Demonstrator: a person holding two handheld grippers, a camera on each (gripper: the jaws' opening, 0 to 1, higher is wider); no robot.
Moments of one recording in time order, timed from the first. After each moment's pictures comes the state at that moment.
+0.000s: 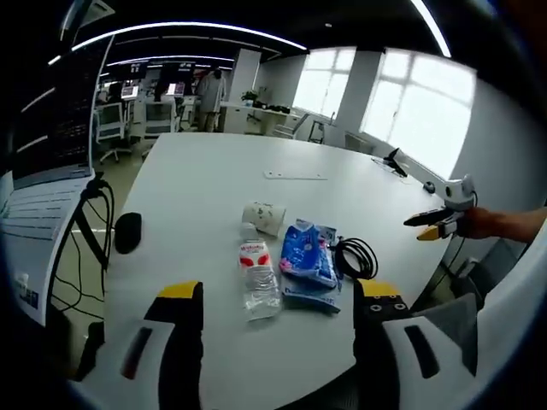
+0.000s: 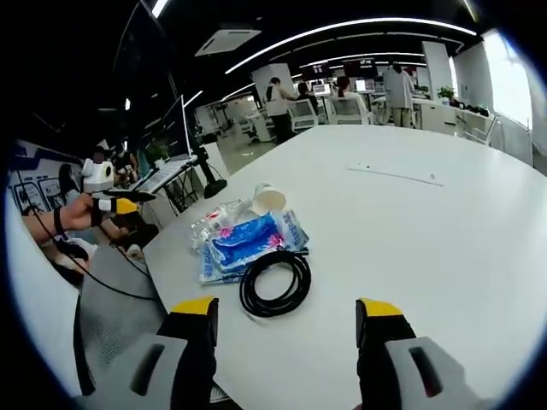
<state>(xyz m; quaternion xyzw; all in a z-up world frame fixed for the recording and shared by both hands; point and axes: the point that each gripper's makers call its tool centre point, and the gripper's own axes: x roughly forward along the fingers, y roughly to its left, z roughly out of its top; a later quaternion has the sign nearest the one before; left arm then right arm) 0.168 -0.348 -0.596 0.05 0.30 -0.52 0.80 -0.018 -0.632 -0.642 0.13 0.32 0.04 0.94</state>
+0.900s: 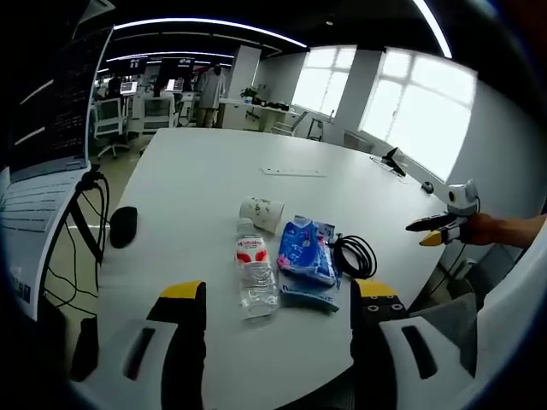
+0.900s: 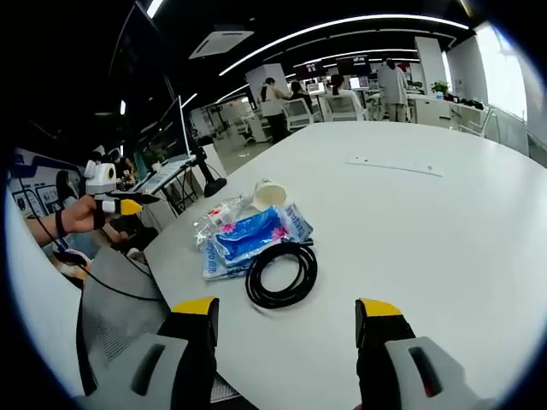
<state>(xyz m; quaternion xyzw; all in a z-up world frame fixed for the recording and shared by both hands) 0.177 -0.347 -0.615 0.04 0.31 -0.52 0.79 -0.029 -0.622 -0.650 0.14 0.32 0.03 0.94</state>
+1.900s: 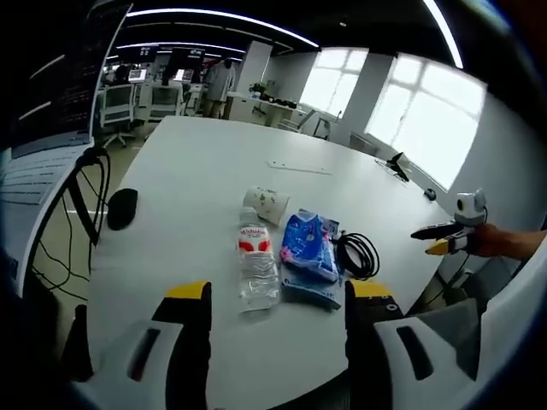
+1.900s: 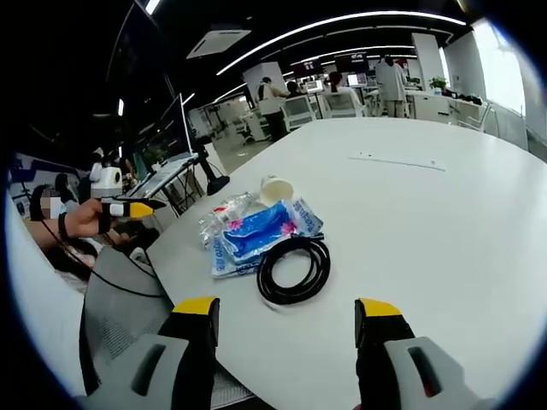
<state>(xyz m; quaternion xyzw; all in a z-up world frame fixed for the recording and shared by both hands) 0.172 -0.346 -0.629 0.02 0.33 -0.51 0.79 -0.030 -0.600 -0.650 0.15 0.32 0.03 0.93</state>
